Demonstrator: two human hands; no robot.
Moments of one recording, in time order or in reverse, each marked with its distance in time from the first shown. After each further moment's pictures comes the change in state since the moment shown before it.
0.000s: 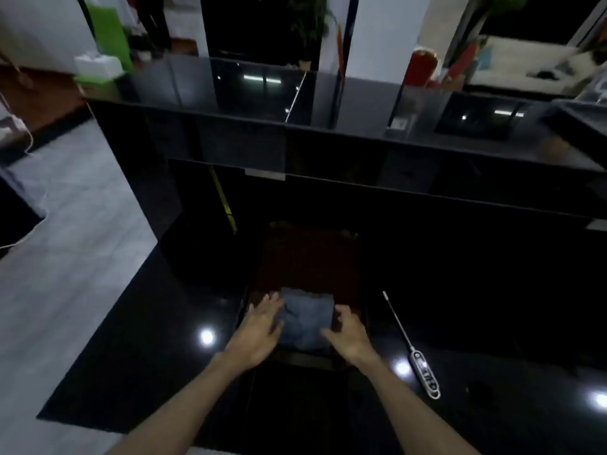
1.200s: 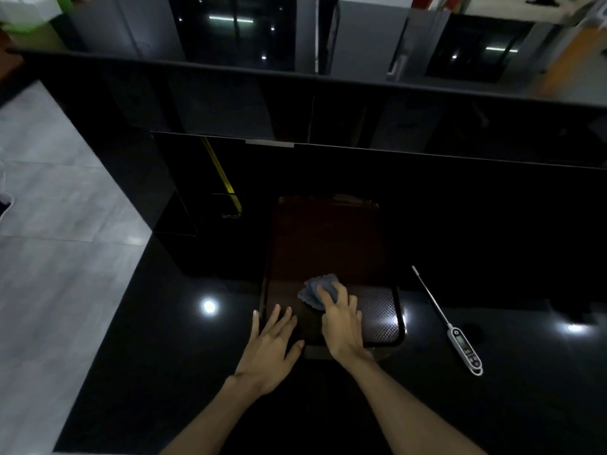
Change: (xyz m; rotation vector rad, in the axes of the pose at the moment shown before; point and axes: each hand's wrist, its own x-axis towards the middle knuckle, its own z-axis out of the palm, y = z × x) left_hand -0.002 -0.072 0.013 0.359 -0.260 0.077; right_hand 0.023 -0.046 0.091 -0.572 0.146 -0.019
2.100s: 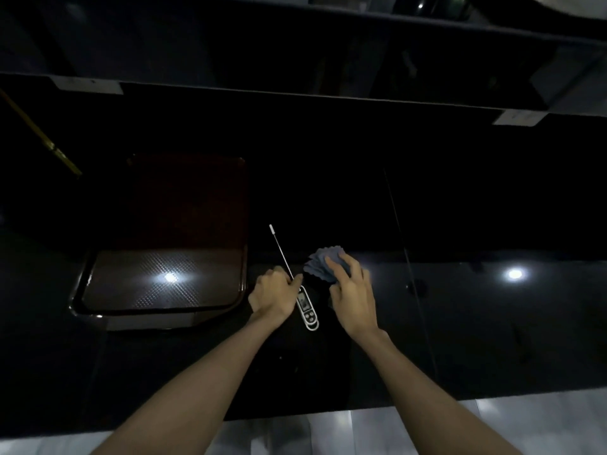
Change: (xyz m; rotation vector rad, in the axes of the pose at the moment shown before) left_hand 0.145 0.317 0.065 -0.337 0.151 -0.413; right_hand -0.037 0.332 -0.099 0.170 0.180 -0.015
